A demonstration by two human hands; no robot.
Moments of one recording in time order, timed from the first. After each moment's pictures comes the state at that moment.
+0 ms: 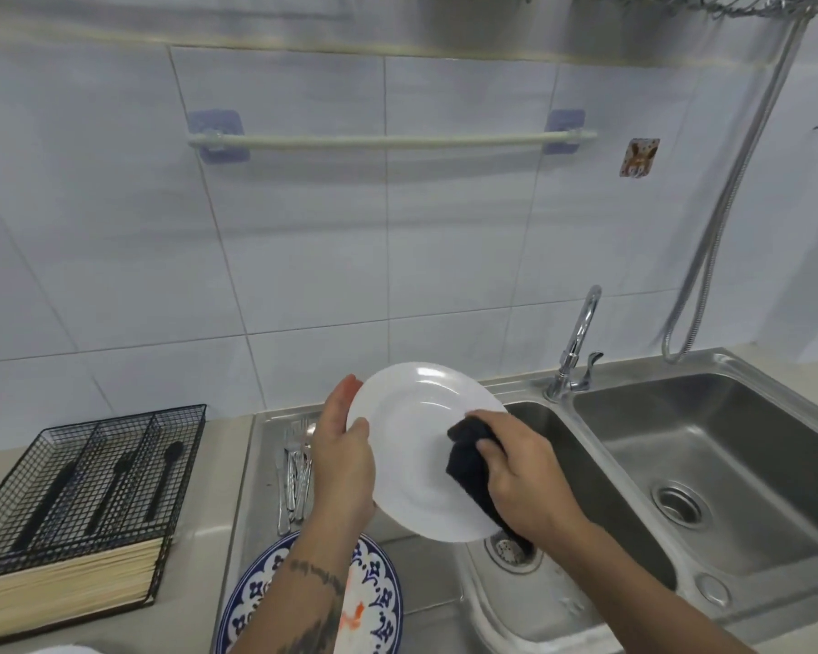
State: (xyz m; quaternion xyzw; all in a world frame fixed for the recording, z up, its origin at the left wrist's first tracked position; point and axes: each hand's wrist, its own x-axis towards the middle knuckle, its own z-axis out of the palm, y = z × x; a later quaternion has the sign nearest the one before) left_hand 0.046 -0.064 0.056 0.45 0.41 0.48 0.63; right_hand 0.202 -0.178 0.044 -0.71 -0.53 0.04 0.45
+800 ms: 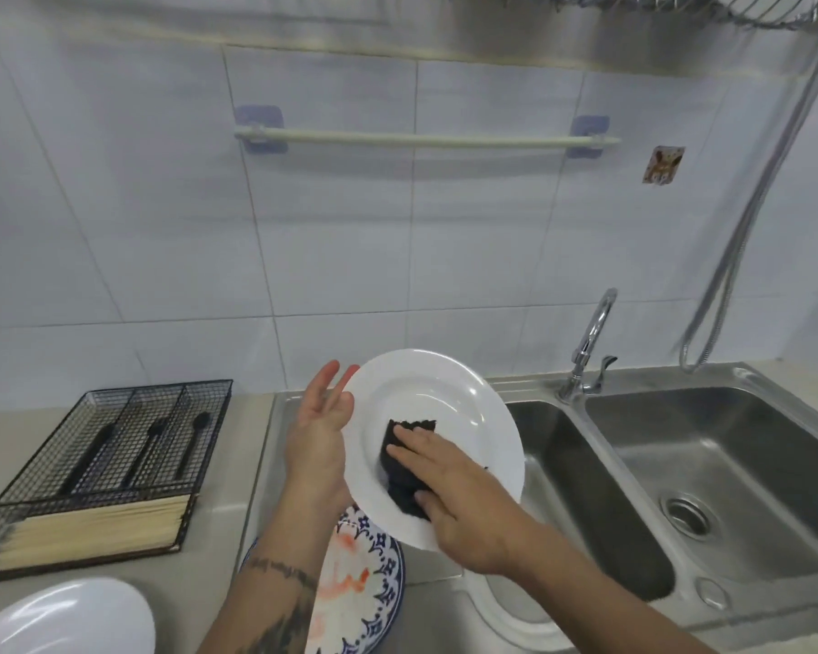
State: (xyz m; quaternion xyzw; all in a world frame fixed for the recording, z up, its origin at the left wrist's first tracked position) left_hand 0.006 -0.075 0.068 0.31 0.31 0.53 0.72; right_hand 0.141 -0.186 0.052 -0.65 -0.72 0.13 0.20
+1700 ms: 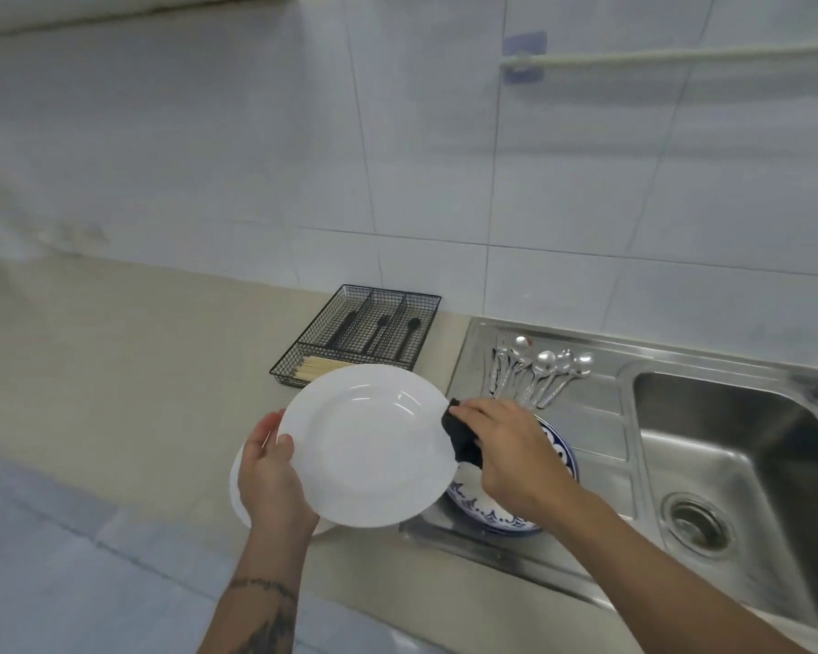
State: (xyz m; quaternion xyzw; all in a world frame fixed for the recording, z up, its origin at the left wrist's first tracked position) left_hand -0.241 -0.179 0.010 0.12 0.58 0.69 0.43; right_hand 0.007 -0.172 0.015 -0.56 -0.81 0.08 0.18
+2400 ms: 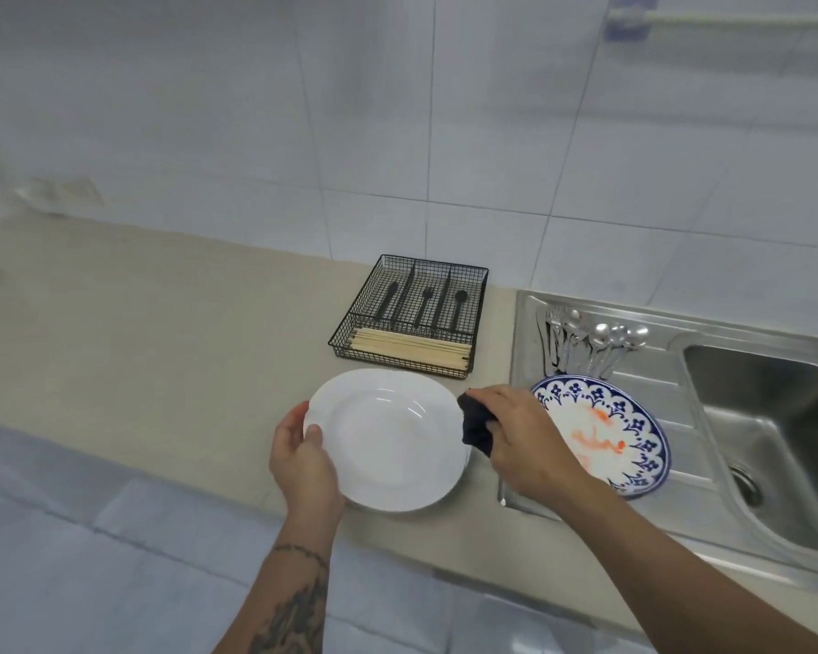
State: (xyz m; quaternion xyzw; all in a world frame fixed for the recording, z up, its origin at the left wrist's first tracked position) left_hand -0.370 -0.153 -0.050 0.14 0.61 0.65 0.43; right_hand -0.136 -0.167 -0.012 -0.61 -0.74 0.15 0.24
